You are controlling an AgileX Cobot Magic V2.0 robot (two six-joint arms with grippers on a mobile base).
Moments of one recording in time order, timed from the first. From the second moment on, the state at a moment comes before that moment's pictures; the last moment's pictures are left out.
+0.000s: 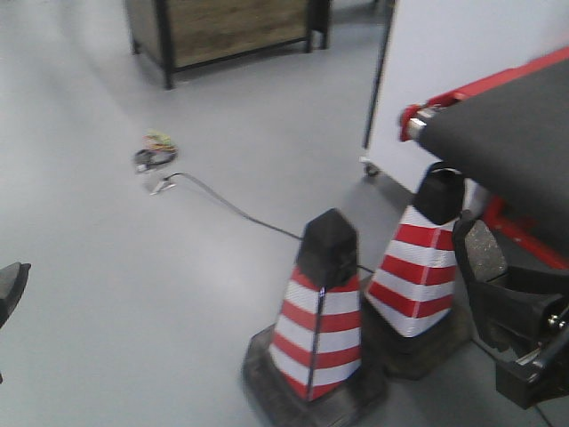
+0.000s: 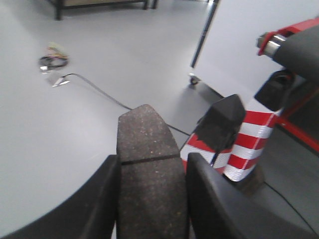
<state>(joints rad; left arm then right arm) -0.28 0.51 -0.35 0.26 0.34 -0.53 0.48 0.66 -0.61 -0.07 0.50 0.11</state>
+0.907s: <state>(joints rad) -0.28 0.51 -0.35 0.26 0.34 -0.53 0.48 0.66 -0.61 -0.07 0.50 0.11</state>
